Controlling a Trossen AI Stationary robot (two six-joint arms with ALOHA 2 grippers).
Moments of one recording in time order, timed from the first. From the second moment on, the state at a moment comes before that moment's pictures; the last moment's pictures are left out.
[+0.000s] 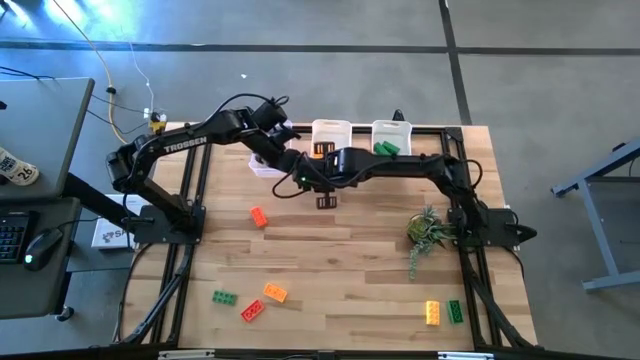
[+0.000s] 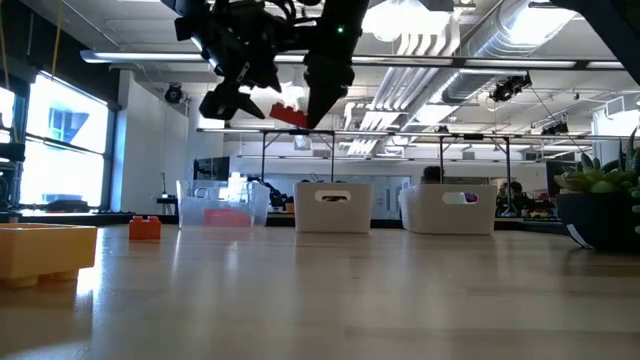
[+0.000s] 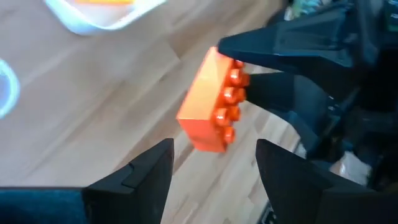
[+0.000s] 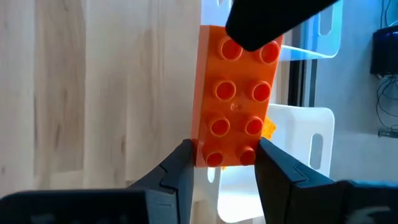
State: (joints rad) left arm 0.65 1.52 1.26 -0.78 0.55 -0.56; right arm -0.07 2.11 2.03 -1.09 0.41 -0.28
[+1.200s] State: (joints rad) left arm 0.67 1.52 1.26 -0.76 0.52 -0.56; right arm -0.12 2.10 2.03 -0.96 0.37 -0.36
